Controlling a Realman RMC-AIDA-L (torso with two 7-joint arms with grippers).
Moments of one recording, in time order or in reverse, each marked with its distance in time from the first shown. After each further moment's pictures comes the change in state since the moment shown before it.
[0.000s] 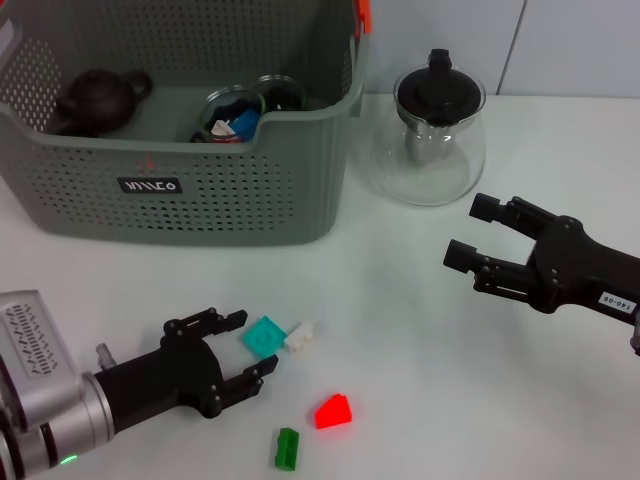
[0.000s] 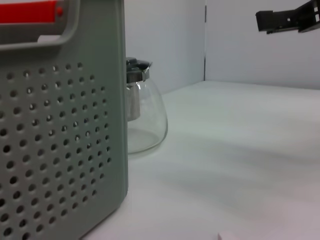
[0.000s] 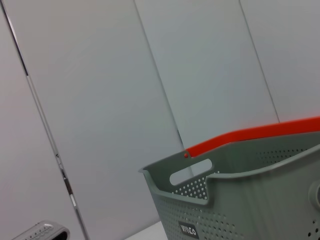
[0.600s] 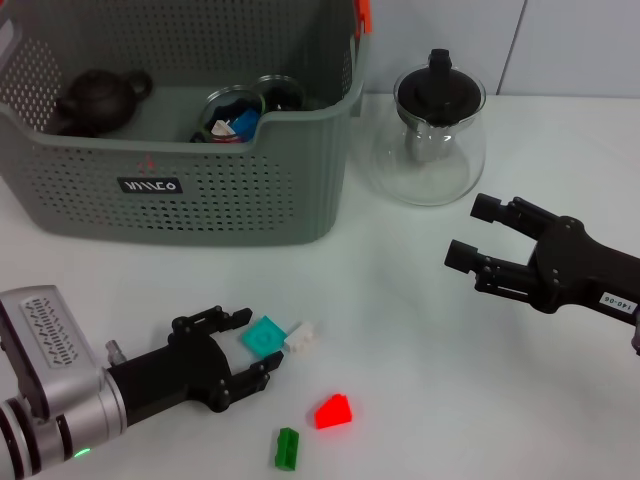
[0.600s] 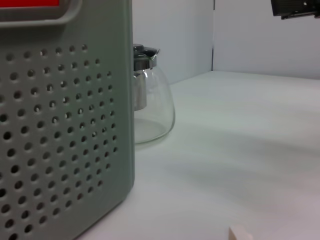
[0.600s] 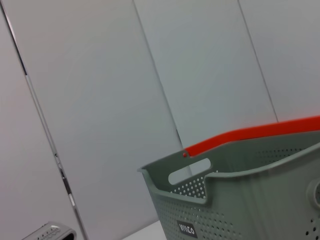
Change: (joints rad) left arm -0.025 -0.002 -0.001 -0.038 -0.010 -0.066 0.008; right arm -0.002 -0.001 0.000 0.000 0.000 0.002 0.000
